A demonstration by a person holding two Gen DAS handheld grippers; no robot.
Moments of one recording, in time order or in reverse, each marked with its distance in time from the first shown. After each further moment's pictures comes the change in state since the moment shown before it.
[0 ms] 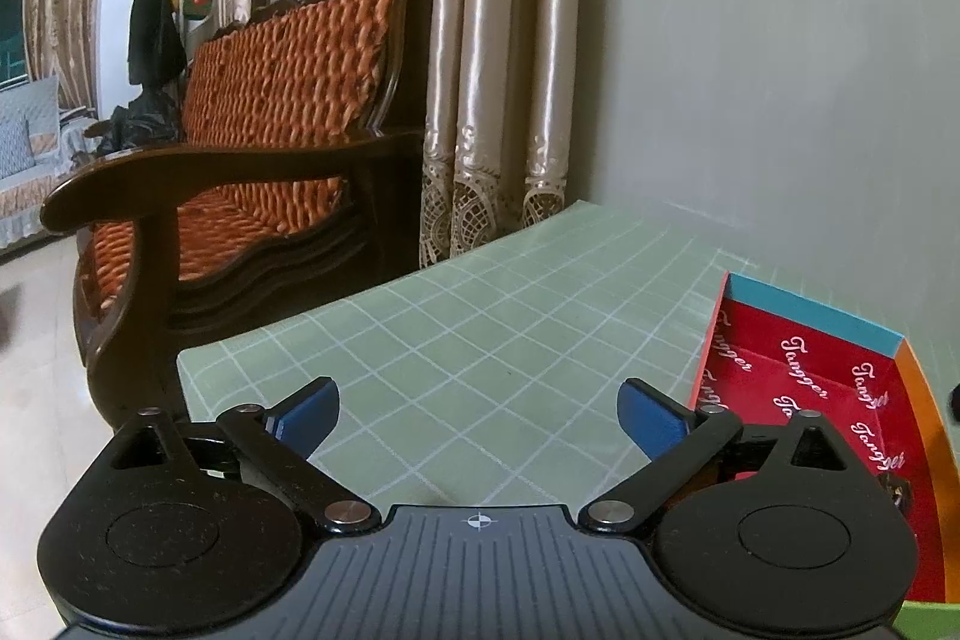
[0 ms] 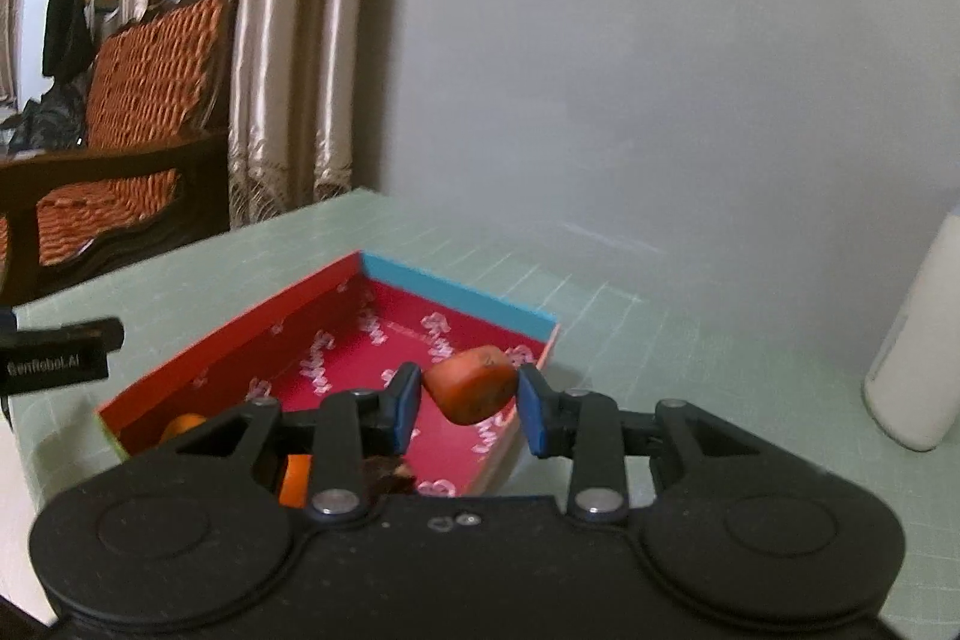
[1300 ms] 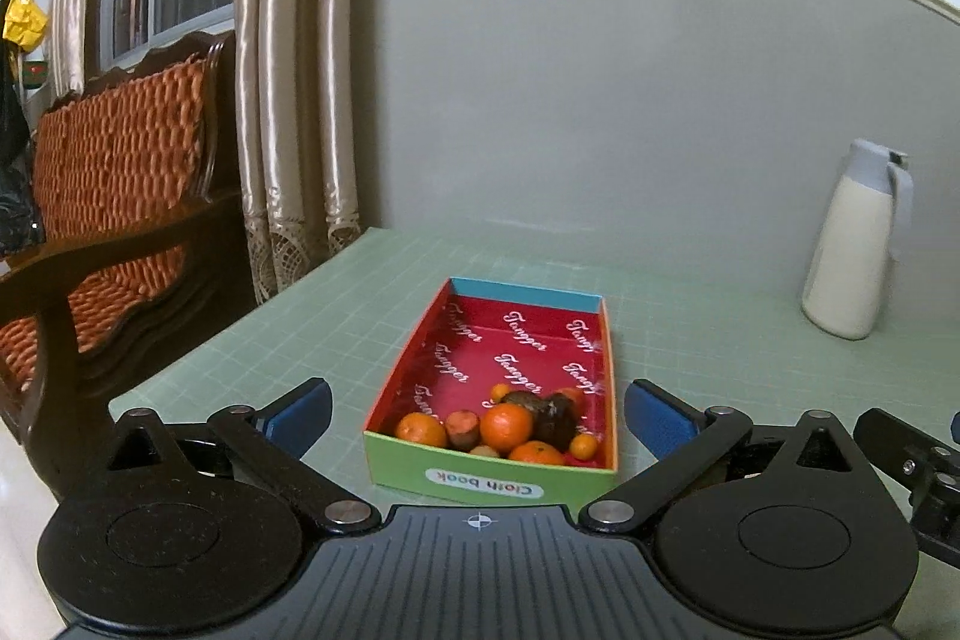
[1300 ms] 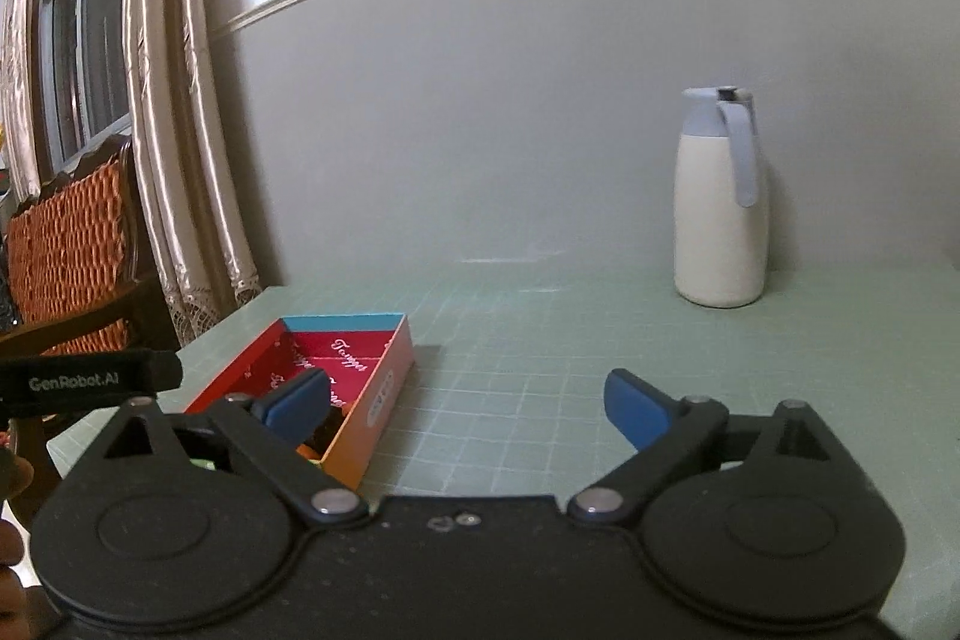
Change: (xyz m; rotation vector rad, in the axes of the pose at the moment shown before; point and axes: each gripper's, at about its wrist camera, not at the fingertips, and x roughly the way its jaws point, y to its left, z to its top) left arm -0.183 -0.036 0.024 0.190 -0.007 -0.331; right arm -0.195 -0.050 -0.064 0.360 -0.148 -0.180
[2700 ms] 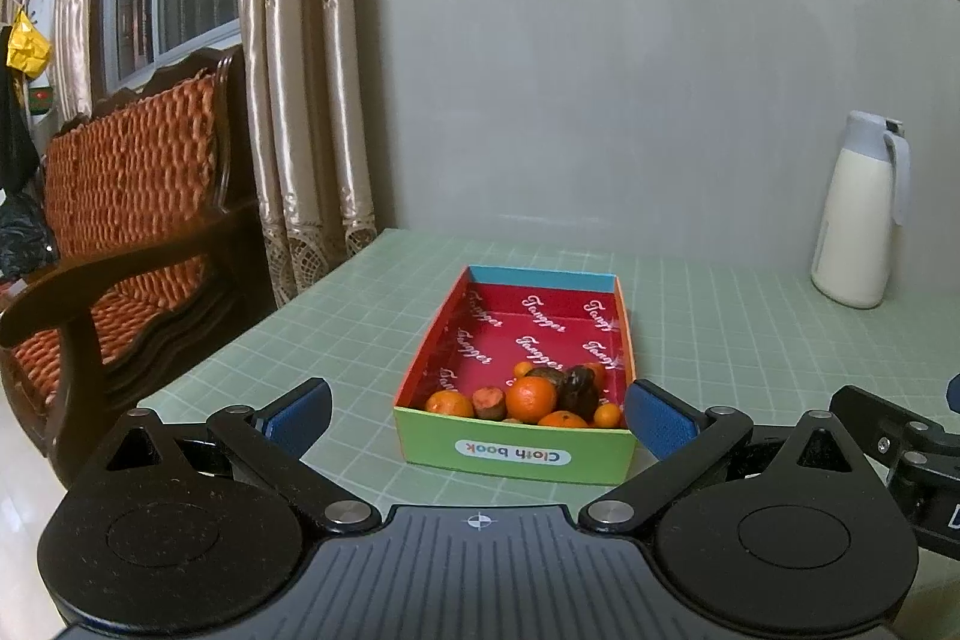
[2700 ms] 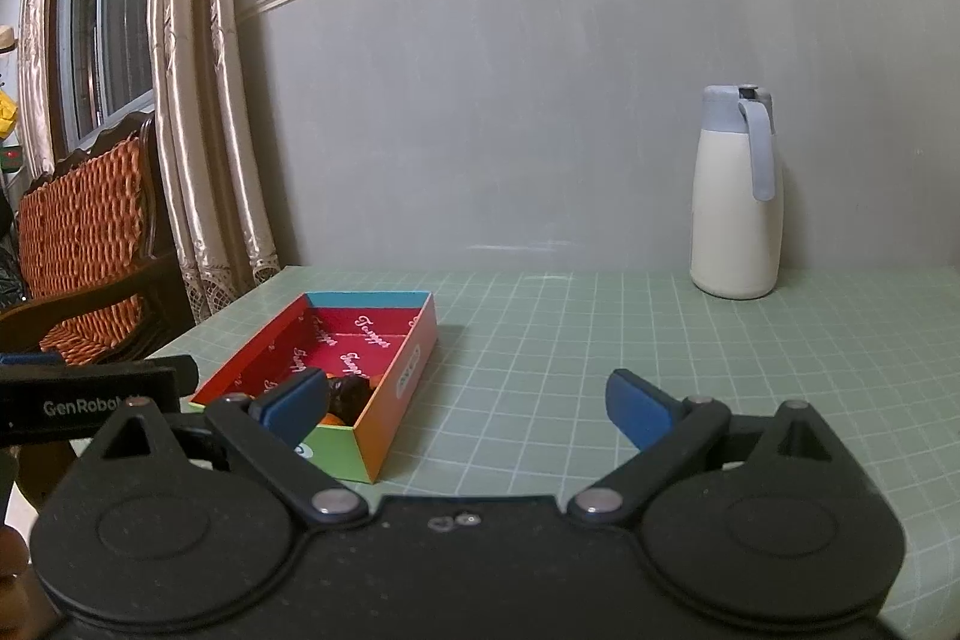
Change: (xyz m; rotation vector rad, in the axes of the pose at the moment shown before) left arm -0.012 0.004 -0.016 0.054 -0.012 0.041; right arm -0.010 0.022 -0.013 -0.036 0.018 0.018
